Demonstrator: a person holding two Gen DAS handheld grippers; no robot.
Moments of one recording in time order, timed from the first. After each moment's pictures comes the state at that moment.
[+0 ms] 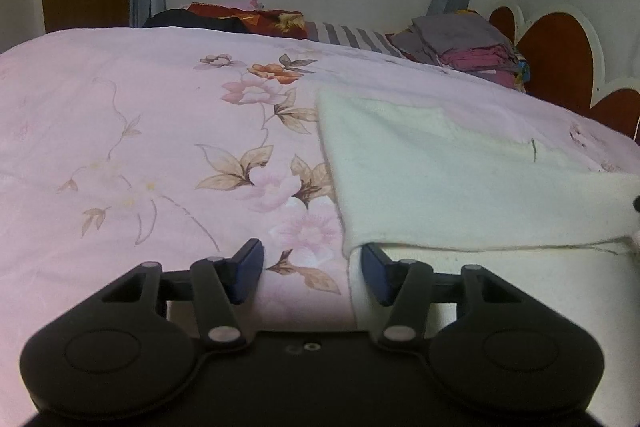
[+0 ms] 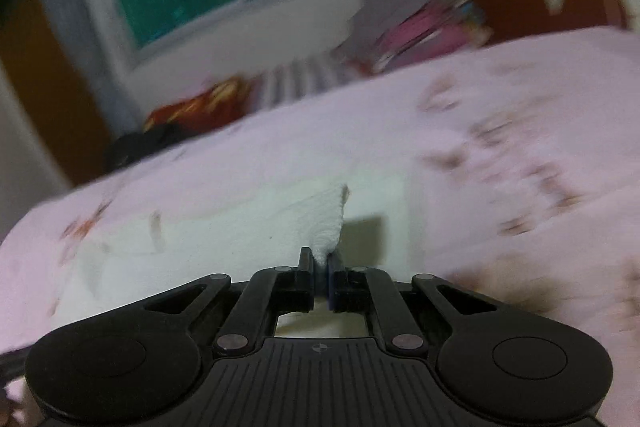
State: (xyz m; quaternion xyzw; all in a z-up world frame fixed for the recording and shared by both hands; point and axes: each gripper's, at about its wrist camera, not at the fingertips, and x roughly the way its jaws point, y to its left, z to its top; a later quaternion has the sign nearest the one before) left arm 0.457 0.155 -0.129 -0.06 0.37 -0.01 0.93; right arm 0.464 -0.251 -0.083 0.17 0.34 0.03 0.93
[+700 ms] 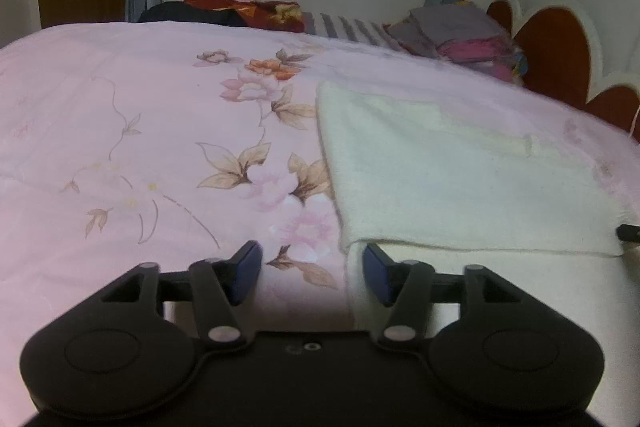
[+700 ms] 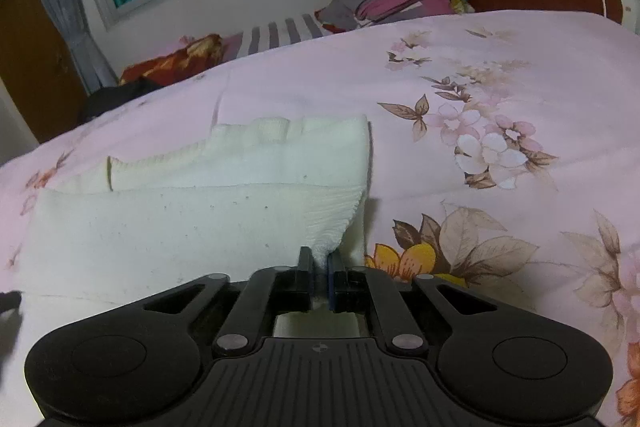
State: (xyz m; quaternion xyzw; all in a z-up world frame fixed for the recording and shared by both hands) left arm 0.453 0.162 -0.114 -0.08 0.38 -0.02 0.92; right arm 0.466 -0.254 -0.112 0.13 0.40 0.03 0.91
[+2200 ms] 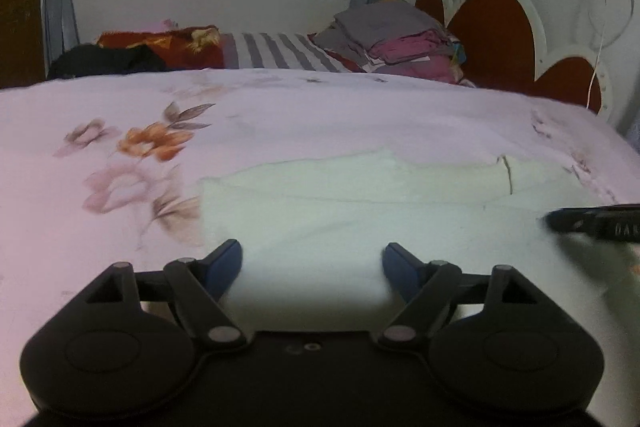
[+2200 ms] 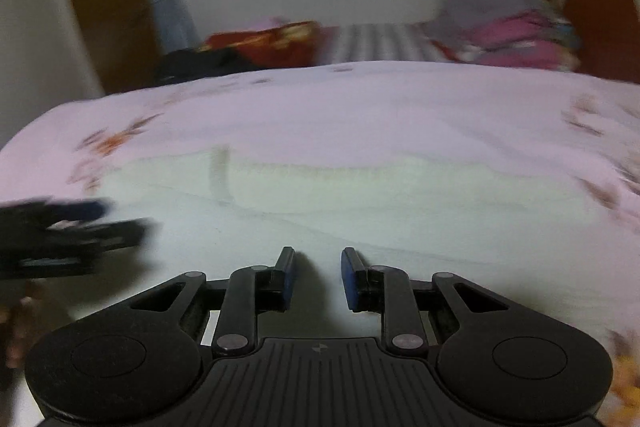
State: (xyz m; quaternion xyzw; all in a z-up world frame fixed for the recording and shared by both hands) left arm 0.558 0.136 -0.136 -0.02 0.36 -0.13 0.93; right arm 0.524 -0.147 -0.114 0.06 0.38 0.11 0.92
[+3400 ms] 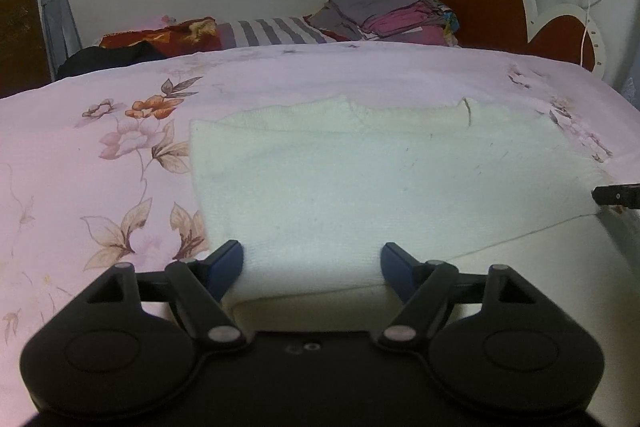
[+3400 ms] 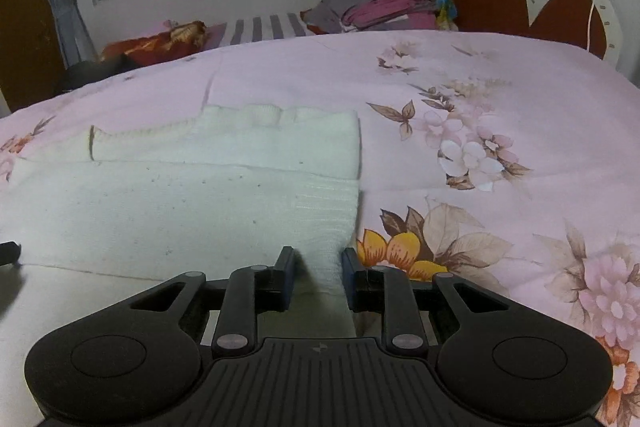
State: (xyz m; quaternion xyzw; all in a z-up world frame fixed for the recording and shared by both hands) left arm 0.503 0.097 -0.130 0.03 0.38 -0.11 0.92; right arm 0.451 -0.227 -0.116 0.05 0.40 -0.01 0.92
